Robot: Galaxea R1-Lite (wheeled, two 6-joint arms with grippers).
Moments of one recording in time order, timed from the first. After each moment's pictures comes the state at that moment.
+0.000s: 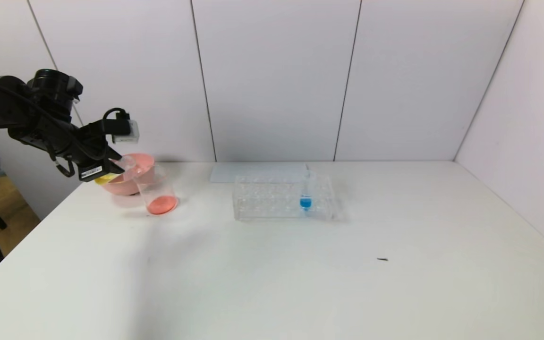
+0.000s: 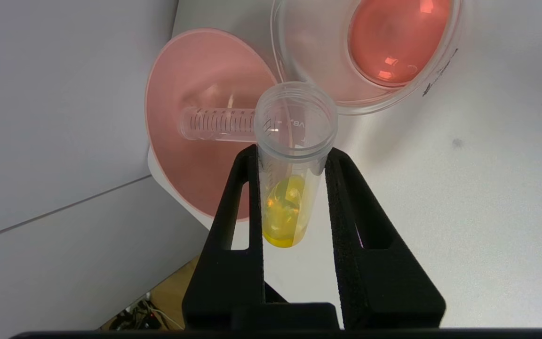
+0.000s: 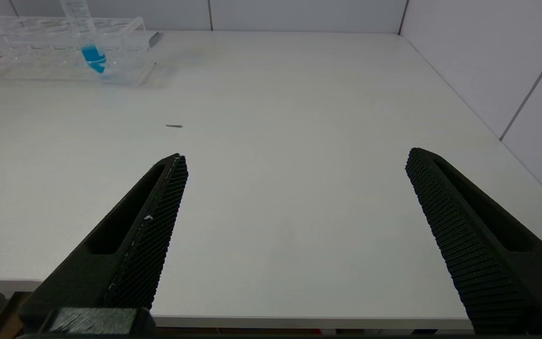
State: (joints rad) left arm 0.13 2.05 -1.82 0.60 -0.21 1.27; right arm 0.00 0.00 0.00 0.00 0.00 0.00
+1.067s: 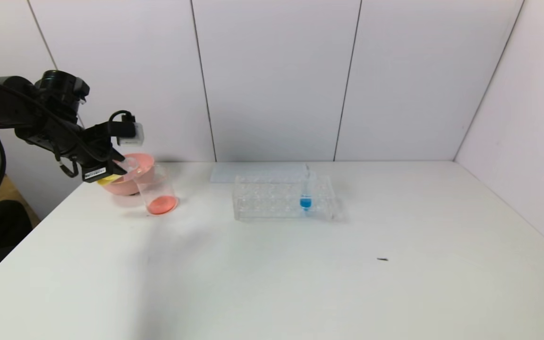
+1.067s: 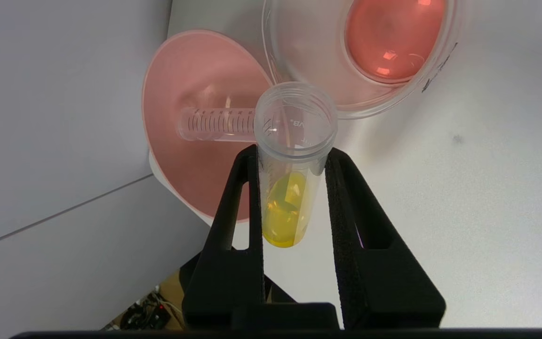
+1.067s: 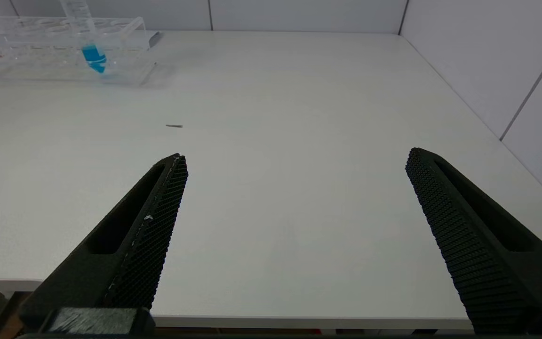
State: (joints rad) left arm 0.11 2.05 -1.83 0.61 -0.17 1.29; right arm 0.00 0.00 0.00 0.00 0.00 0.00
